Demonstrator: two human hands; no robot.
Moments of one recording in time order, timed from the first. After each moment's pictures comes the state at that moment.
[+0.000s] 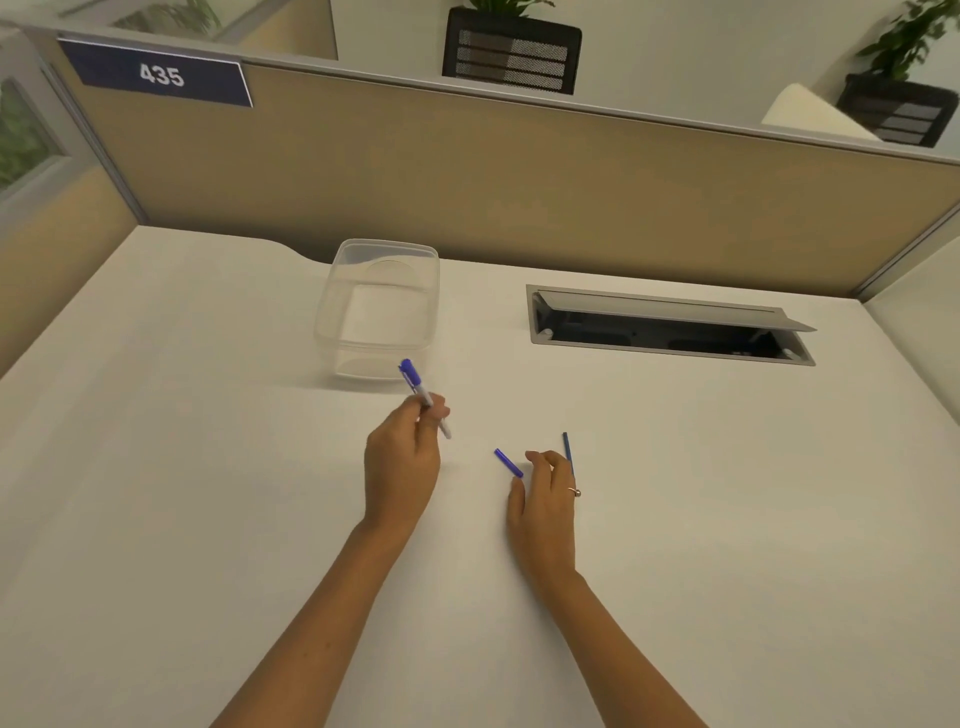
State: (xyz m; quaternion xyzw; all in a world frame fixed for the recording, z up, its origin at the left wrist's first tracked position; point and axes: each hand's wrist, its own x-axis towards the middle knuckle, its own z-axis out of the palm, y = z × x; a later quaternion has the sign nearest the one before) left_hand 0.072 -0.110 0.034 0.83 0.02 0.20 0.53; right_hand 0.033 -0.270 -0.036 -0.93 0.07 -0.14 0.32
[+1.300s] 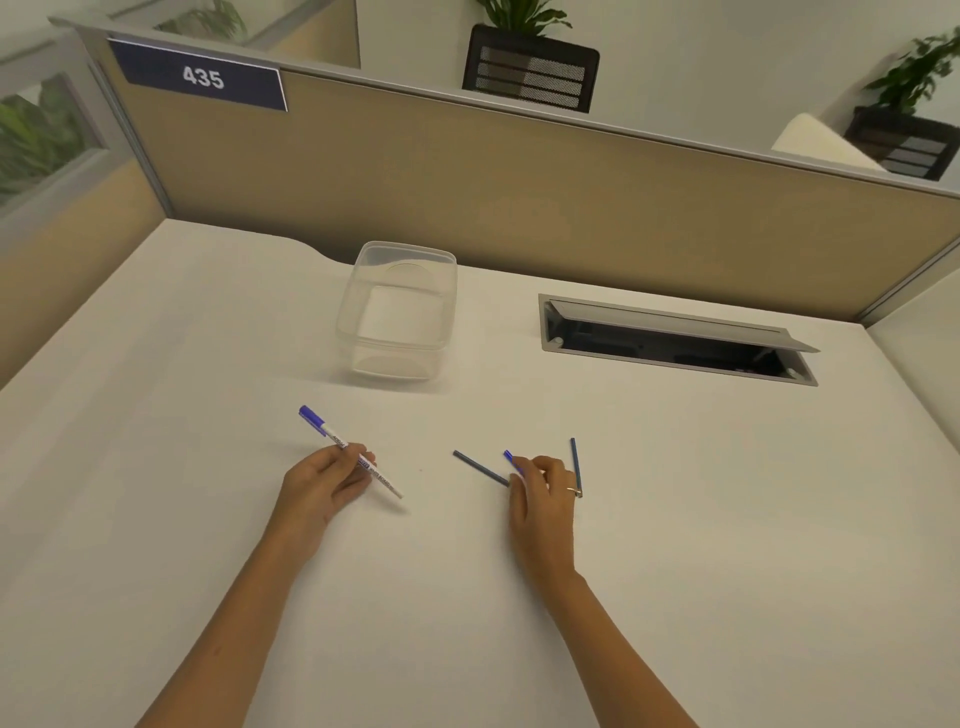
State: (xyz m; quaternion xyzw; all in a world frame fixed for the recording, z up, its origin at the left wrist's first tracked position) left_hand 0.048 -0.002 -0.011 0.55 0.20 -0.08 0.81; right_hand 0.029 -0.259 -0.026 -0.94 0.02 -0.17 0.30
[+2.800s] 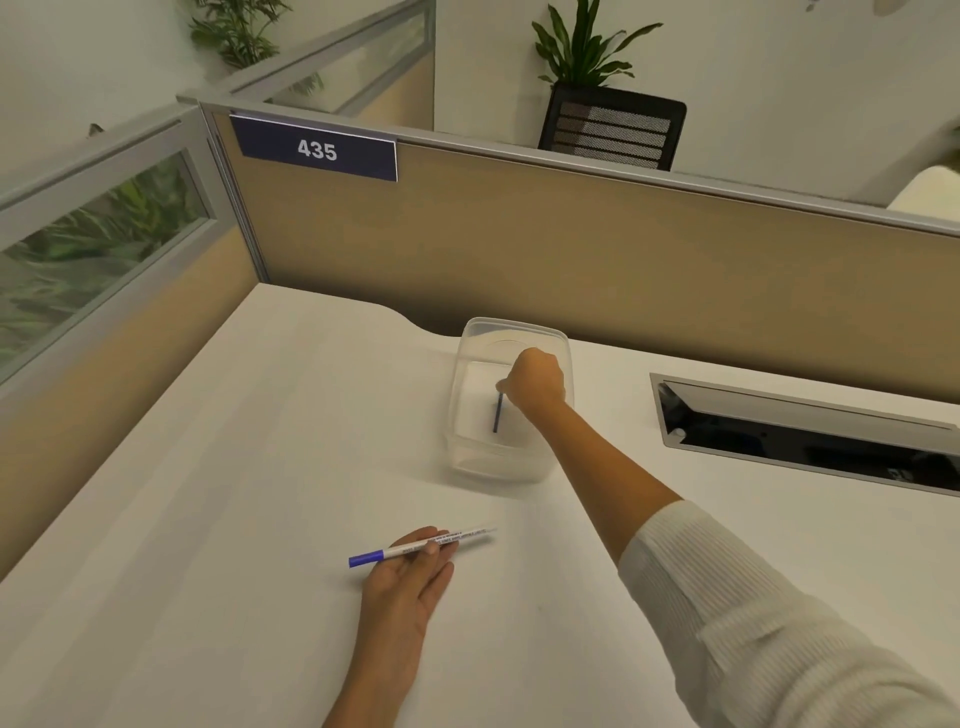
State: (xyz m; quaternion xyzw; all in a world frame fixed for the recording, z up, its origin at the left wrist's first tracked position) left_hand 0.086 0.025 -0.035 0.42 0.24 -0.01 0.87; right_hand 0.328 -0.100 0.041 -0.96 0.07 0.06 0.25
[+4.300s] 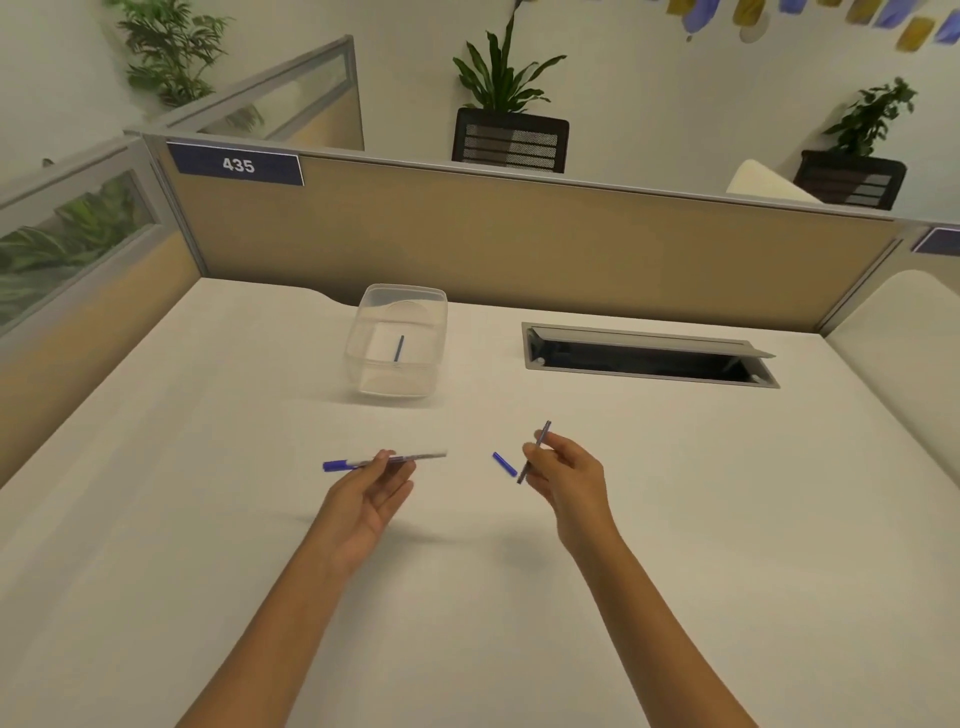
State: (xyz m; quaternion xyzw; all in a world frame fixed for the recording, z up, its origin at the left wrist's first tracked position) left_hand -0.003 -0.050 0.055 0.36 0.23 -0.11 0.90; right_hand -0.002 -0.283 0.085 -0.64 0.20 -0.01 0.74
